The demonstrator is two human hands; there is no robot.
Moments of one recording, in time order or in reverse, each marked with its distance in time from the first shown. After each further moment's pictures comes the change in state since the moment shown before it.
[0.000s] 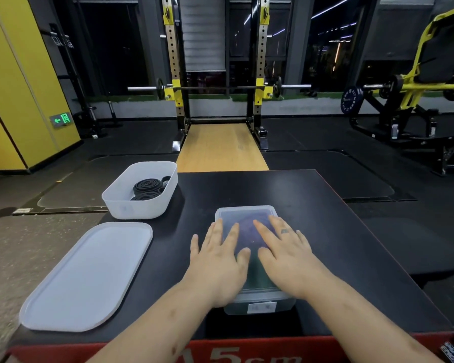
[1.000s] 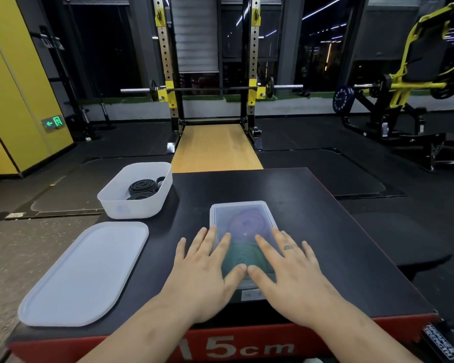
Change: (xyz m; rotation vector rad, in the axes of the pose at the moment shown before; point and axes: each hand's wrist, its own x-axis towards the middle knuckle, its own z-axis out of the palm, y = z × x) left_hand -0.035 -0.014 0.006 0.173 0.073 0.087; right_hand -0.059 0.001 0.007 -0.073 0.030 0.035
